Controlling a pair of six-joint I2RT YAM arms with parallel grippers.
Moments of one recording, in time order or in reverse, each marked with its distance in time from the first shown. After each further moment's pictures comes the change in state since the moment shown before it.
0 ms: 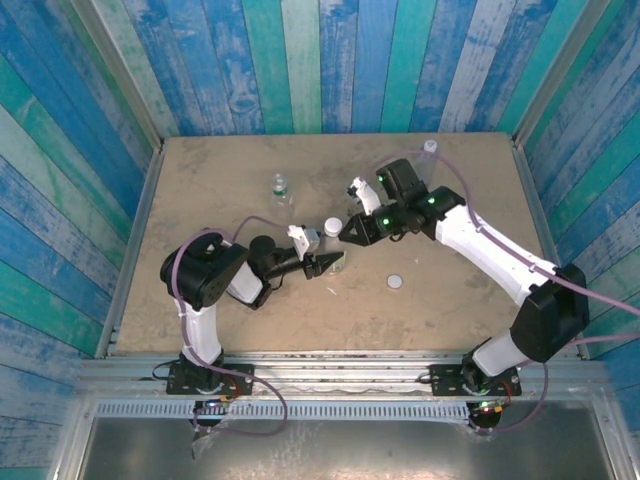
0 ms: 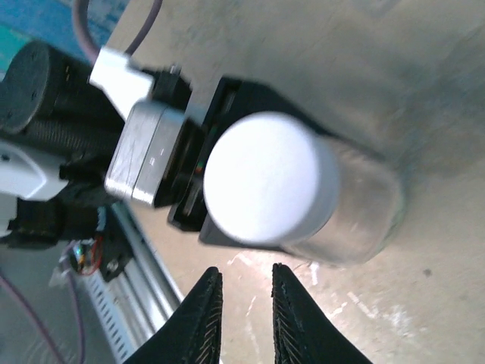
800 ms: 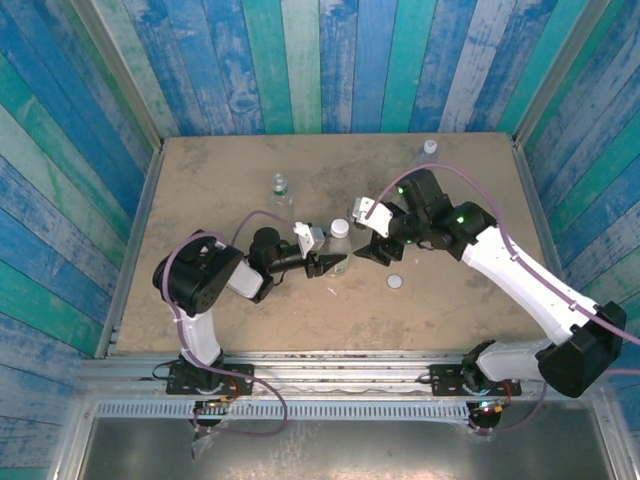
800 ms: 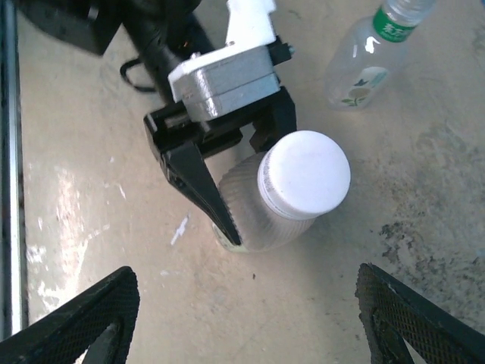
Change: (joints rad) left arm 0.000 -0.070 0.056 -0.211 0.112 0.086; right arm 0.027 -0.200 -0.048 -0.074 0.196 -0.815
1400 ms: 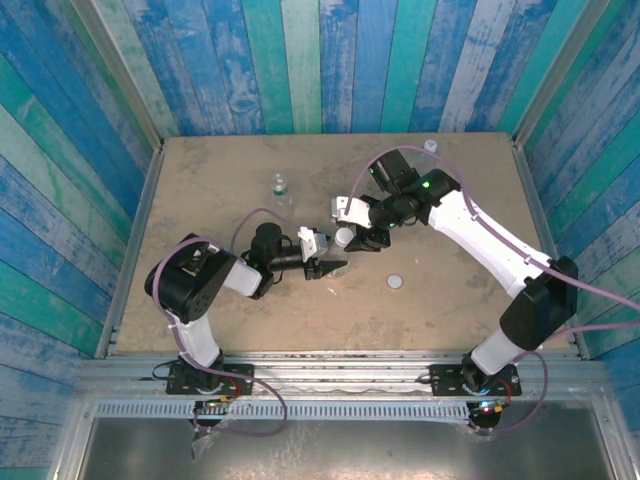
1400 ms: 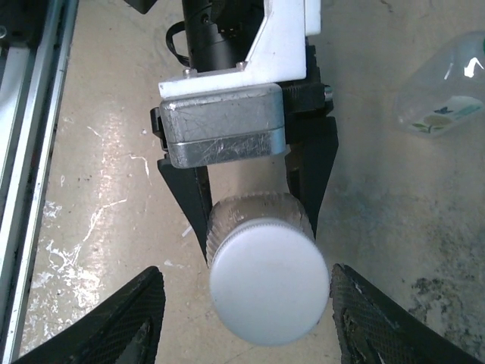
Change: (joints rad) left arm 0.000 -0.052 0.025 -0.158 0.084 0.169; right arm -0.003 0.297 0.285 -0.222 -0.120 -0.248
